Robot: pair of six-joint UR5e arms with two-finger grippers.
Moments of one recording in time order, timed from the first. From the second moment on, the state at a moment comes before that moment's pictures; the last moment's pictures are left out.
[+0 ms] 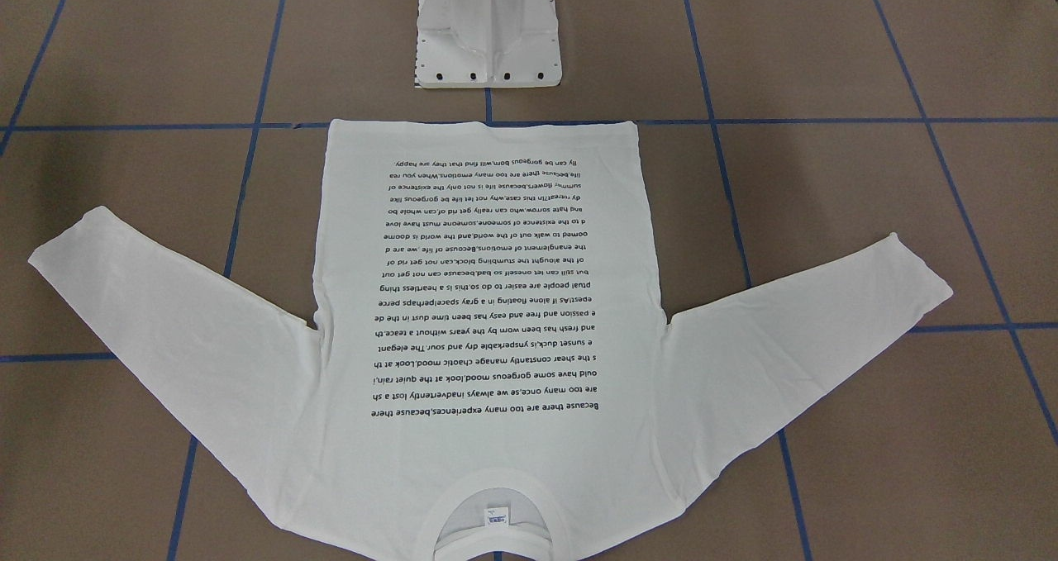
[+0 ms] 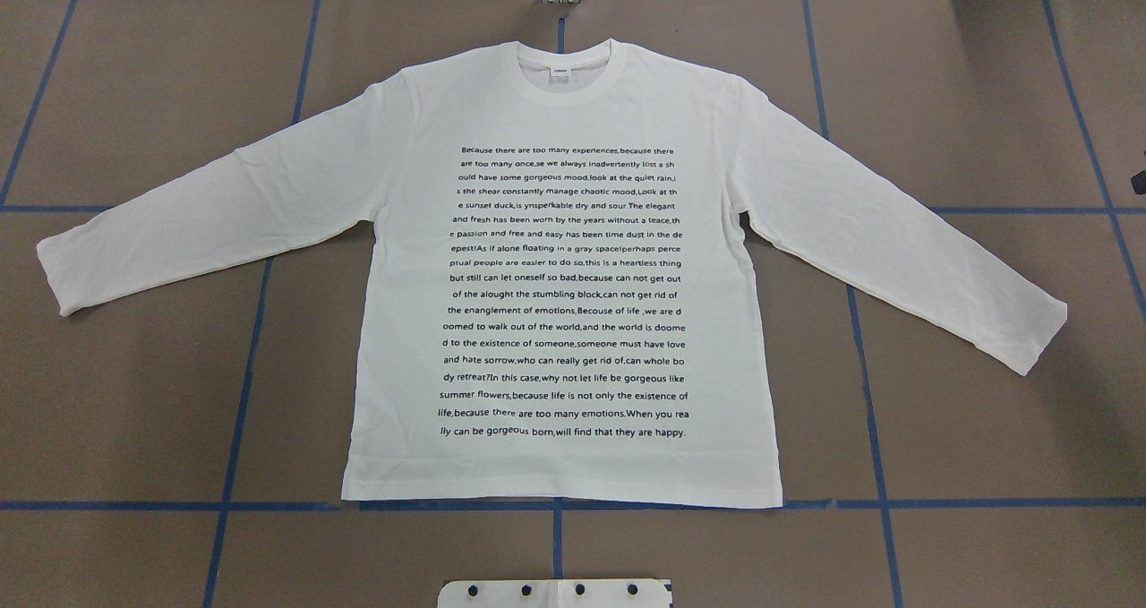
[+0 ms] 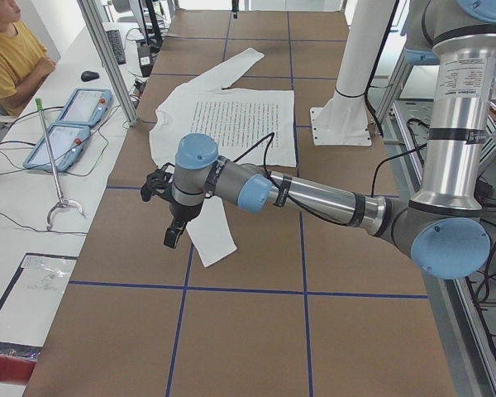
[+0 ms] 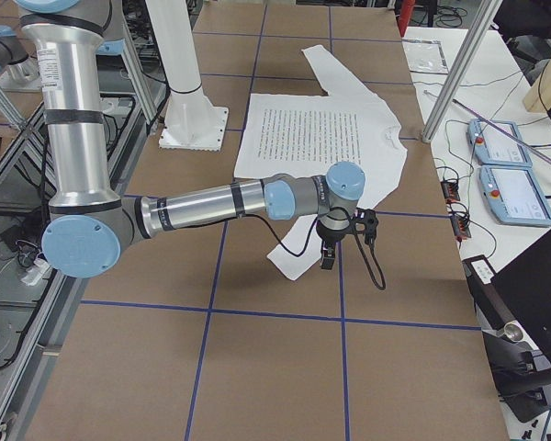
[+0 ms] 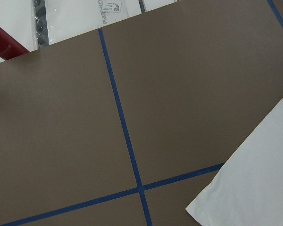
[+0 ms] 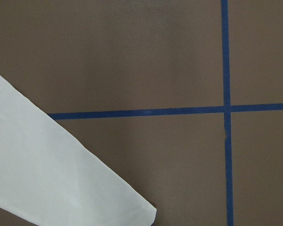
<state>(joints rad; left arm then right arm) -1.53 -1.62 -1.73 -1.76 -2.27 -0.04 1.39 -1.51 1.73 -1.62 2.34 0.30</state>
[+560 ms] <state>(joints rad) -1.52 -1.59 -1.70 -1.79 -2.31 -0.01 1.39 -1.51 1.73 -1.61 2.32 0.29</state>
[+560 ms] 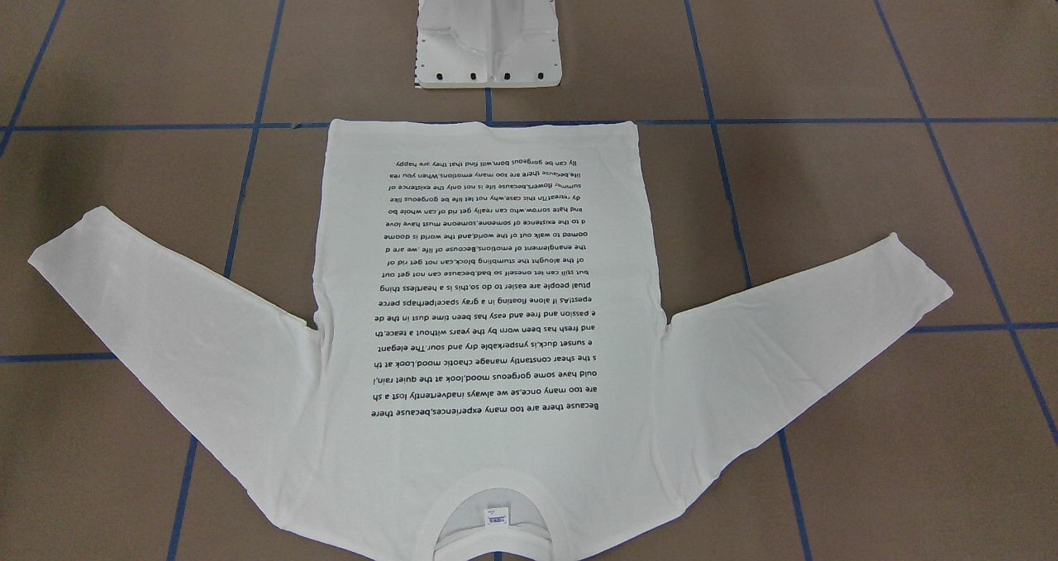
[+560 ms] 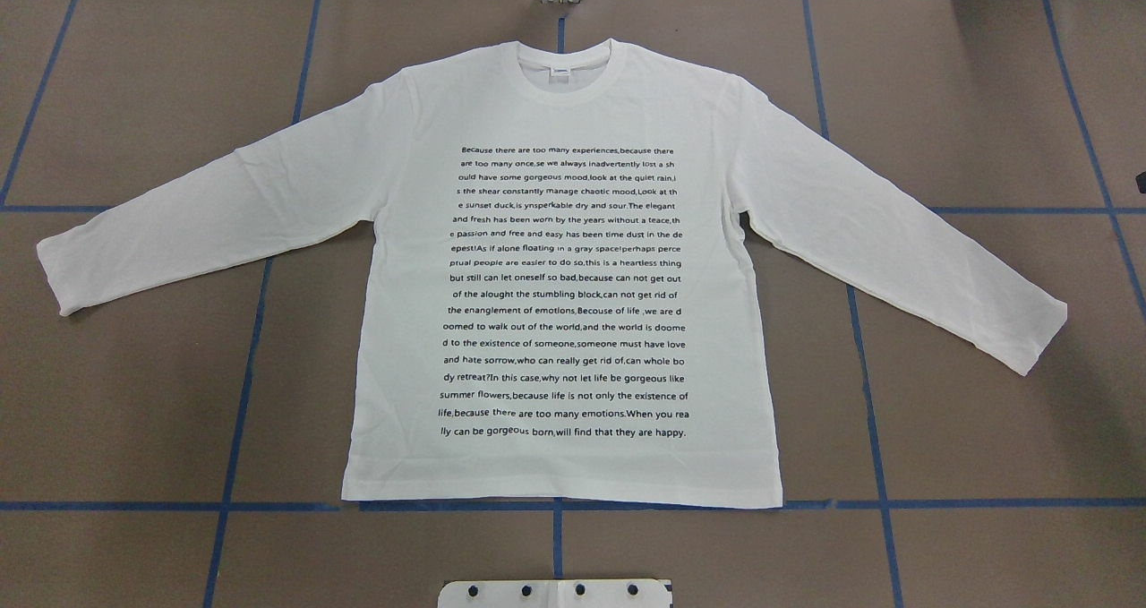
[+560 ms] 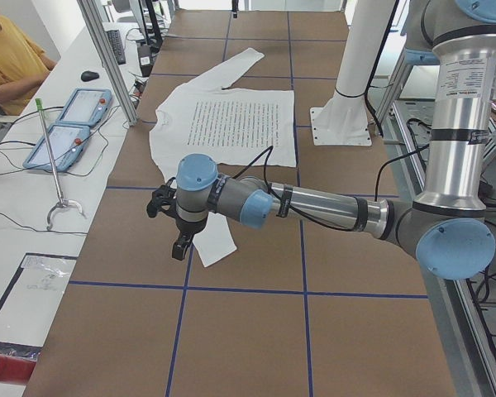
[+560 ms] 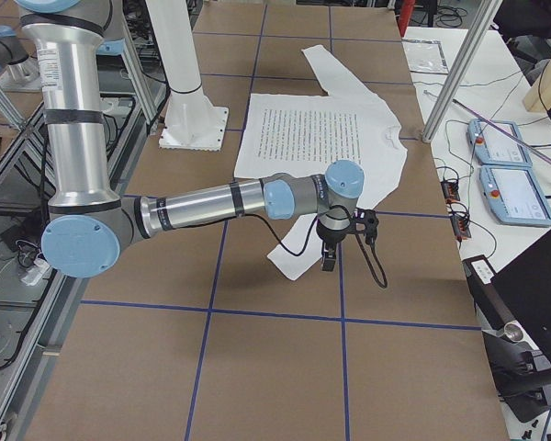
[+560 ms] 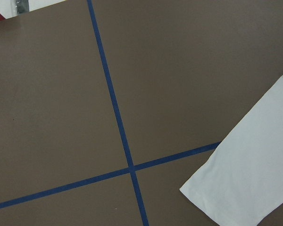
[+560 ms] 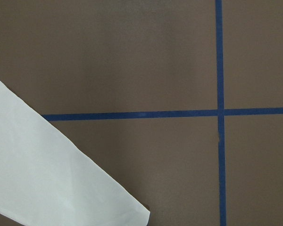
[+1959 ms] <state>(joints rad) -1.51 -1.59 -1.69 -1.80 -2.31 0.00 1.19 -1.57 1.69 -1.31 2.30 0.64</state>
